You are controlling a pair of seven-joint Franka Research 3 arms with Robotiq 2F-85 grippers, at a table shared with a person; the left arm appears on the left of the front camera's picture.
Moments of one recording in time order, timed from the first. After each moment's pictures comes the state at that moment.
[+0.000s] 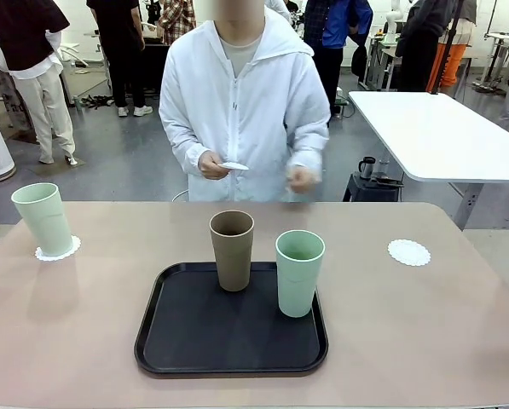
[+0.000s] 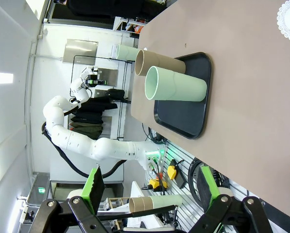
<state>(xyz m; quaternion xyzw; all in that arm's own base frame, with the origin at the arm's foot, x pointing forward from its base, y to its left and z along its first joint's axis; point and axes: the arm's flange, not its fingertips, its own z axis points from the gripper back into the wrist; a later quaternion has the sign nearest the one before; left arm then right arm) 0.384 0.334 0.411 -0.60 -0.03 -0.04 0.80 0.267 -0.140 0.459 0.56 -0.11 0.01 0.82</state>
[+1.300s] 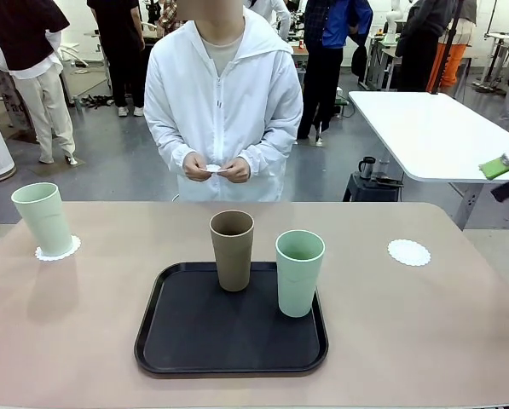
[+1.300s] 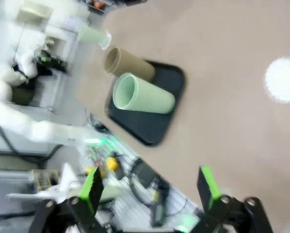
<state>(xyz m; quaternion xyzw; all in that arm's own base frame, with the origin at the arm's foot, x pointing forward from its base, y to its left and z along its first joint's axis) 0.384 0.334 0.411 -0.60 -0.03 -0.04 0.80 0.340 -0.074 0.546 0.37 -0.14 0.17 0.90</state>
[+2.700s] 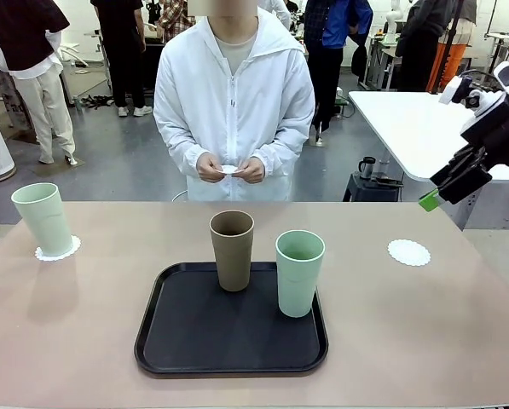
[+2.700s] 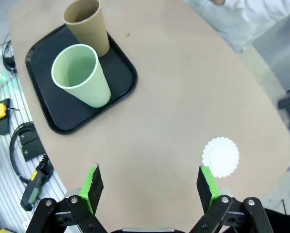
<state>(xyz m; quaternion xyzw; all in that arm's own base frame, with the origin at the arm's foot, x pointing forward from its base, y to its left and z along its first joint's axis) 0.385 0.334 0.411 -0.60 -0.03 -0.04 0.80 0.354 0.025 0.532 0.12 -0.25 0.46 0.84</state>
